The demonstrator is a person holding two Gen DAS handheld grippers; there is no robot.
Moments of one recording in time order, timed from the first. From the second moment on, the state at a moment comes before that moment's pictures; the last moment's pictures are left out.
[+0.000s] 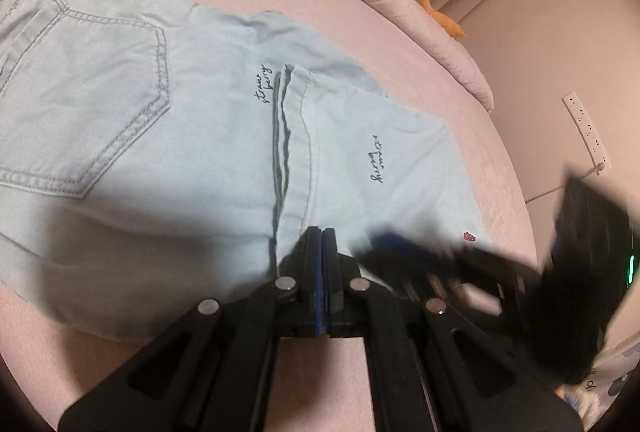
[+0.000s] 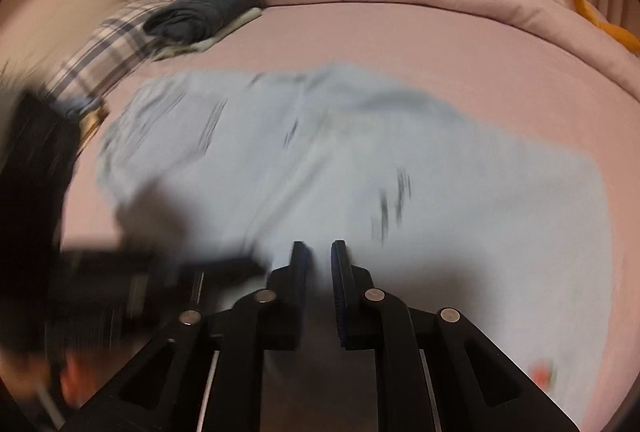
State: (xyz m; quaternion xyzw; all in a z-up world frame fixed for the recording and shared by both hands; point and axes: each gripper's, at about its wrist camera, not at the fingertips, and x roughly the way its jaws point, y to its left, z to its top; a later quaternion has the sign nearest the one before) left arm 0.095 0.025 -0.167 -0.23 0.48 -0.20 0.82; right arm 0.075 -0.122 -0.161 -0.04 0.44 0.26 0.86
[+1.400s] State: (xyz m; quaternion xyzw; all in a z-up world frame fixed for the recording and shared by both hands) left arm 0.009 0.203 -0.176 -0.51 0.42 -0.02 0.75; right arm 0.094 -0.063 -0.133 -0.09 0.40 0.24 0.88
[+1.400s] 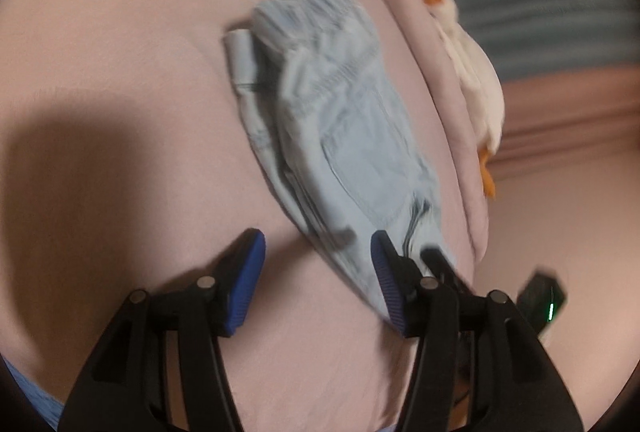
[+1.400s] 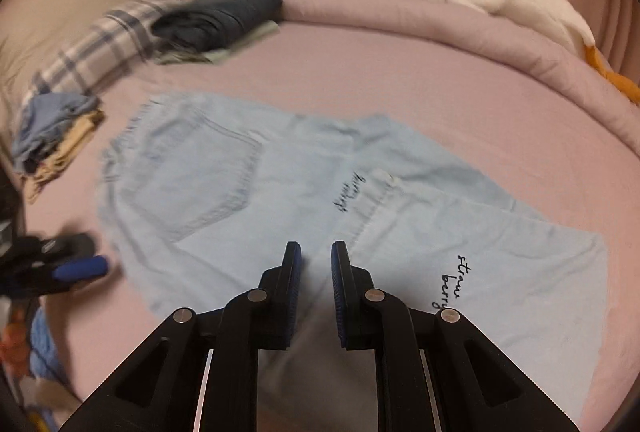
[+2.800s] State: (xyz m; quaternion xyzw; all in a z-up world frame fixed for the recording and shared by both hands) left arm 0.044 0.231 -0.141 -0.45 0.32 -0.02 0.83; right arm 0.116 -0.020 -0.153 -0.11 0.52 0.26 0.81
